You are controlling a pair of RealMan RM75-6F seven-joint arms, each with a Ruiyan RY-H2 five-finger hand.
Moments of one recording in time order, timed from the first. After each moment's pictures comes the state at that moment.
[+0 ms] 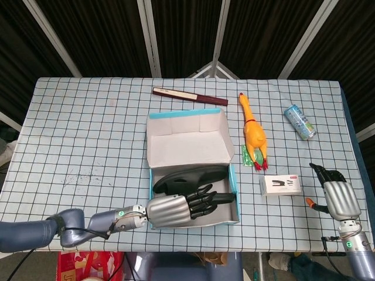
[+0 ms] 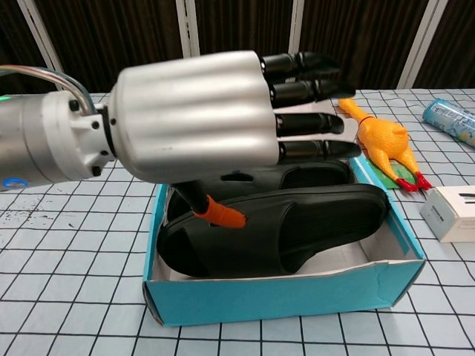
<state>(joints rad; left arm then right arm) -0.92 -1.48 -0.08 -1.56 2.04 1.06 0.77 0.19 -1.21 0.07 -1.42 -1.44 1.32 0.07</state>
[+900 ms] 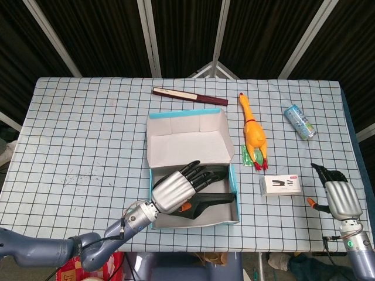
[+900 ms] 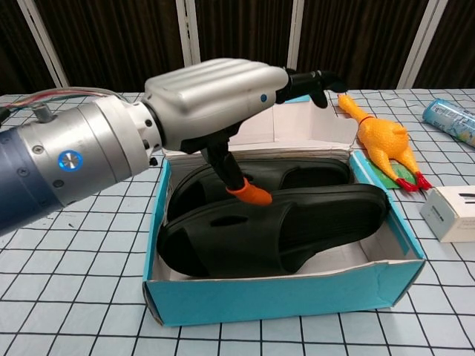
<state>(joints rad) -0.84 -1.66 -0.18 -1.72 1.47 1.01 0.48 0.20 -1.20 0.07 -1.42 -1.43 1.30 0.07</state>
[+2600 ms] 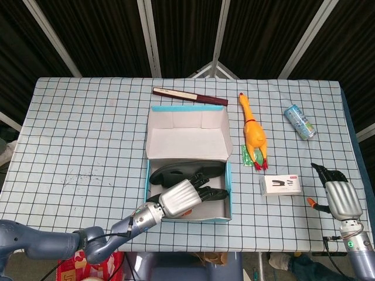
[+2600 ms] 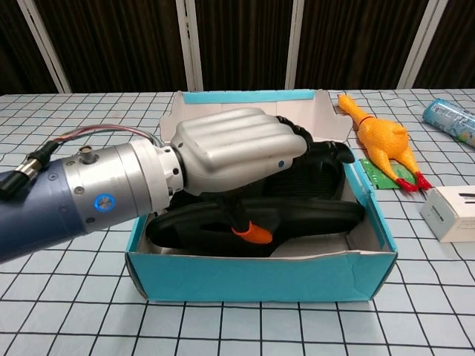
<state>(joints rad) -0.92 -1.69 -0.11 -1.59 1.54 0.95 0.50 0.19 -1.20 0.07 -1.41 -1.43 1.31 0.07</state>
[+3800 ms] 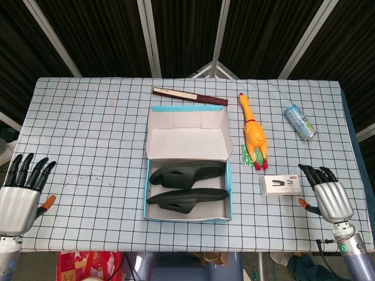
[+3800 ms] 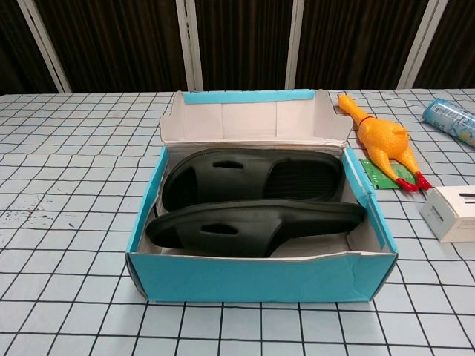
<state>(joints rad) -0.20 -1.17 0.10 -1.73 1.64 1.79 0.52 0.19 -1.23 0.05 -1.38 -1.57 1.42 0.03</state>
